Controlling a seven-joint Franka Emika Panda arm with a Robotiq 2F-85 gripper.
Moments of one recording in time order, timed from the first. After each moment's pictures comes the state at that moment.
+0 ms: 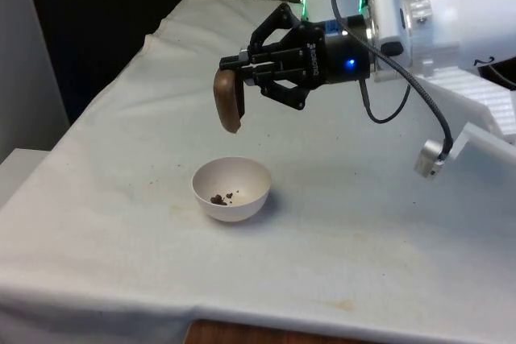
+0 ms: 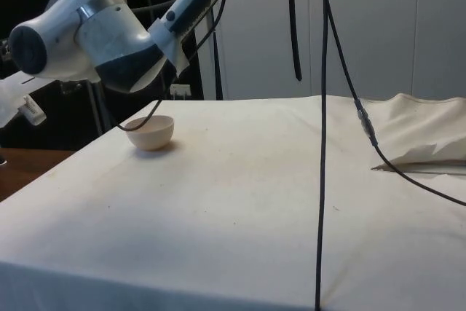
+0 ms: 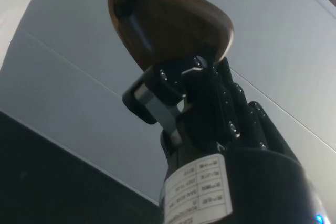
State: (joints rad) arm 0.17 0.94 0.08 -1.18 -1.43 1.53 0.63
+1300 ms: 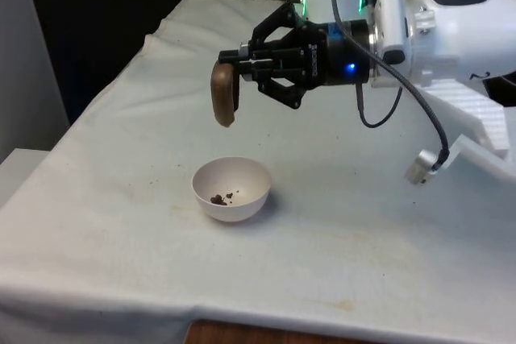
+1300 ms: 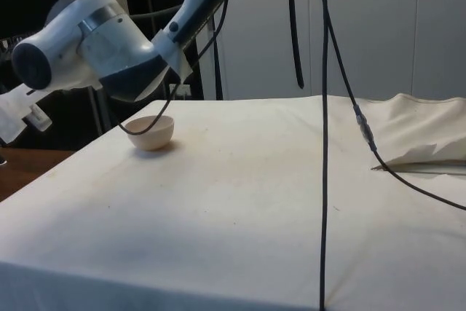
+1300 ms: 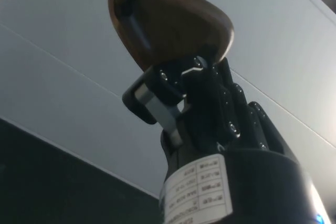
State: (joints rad) arm 0.17 0.96 0.09 -1.18 -1.51 1.49 0.63
